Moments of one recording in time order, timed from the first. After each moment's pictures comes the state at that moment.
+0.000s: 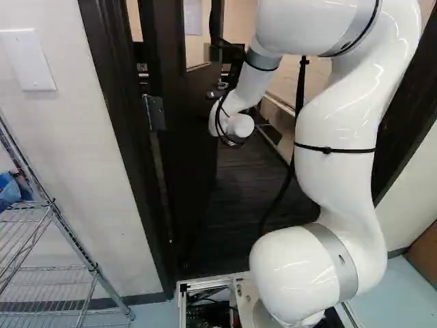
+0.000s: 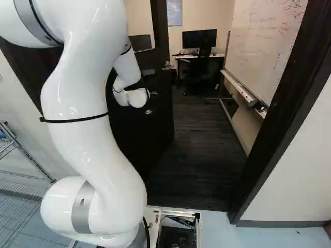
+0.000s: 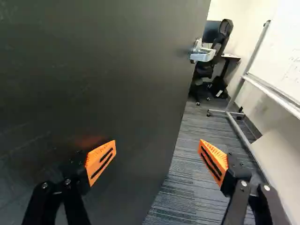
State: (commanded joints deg) arm 5.2 -20.1 -48.5 -5.8 47.5 0.0
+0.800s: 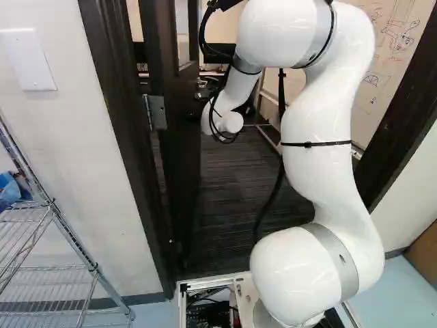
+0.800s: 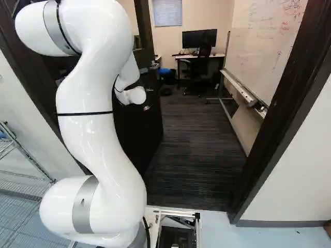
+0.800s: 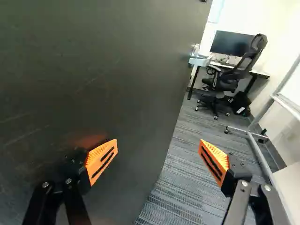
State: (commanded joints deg) arm 7.8 -28.0 -58.4 -14.2 47.5 0.0
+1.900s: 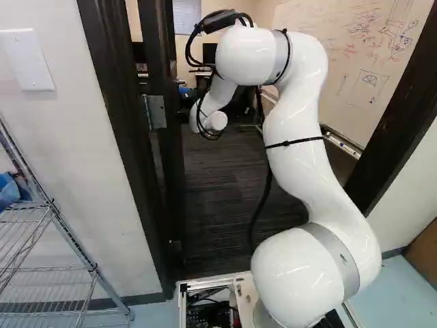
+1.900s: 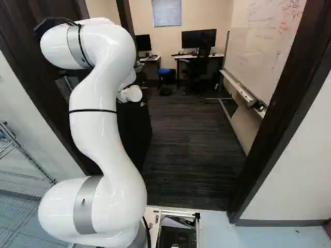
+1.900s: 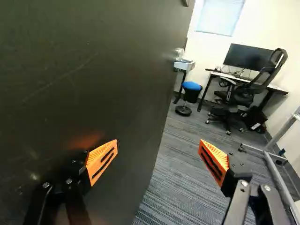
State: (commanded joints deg) arm 12.2 -38.6 -72.4 -14.8 47.5 0.0
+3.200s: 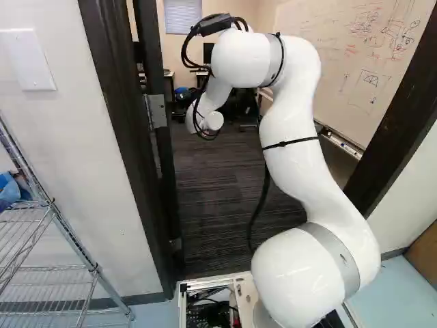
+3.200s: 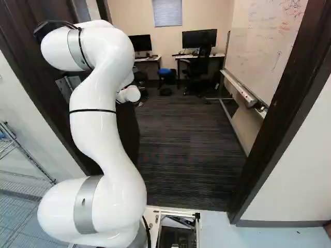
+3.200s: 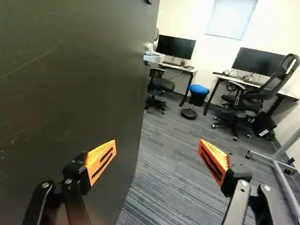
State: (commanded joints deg) arm 12.5 -38.8 -72.8 -16.2 47.5 0.0
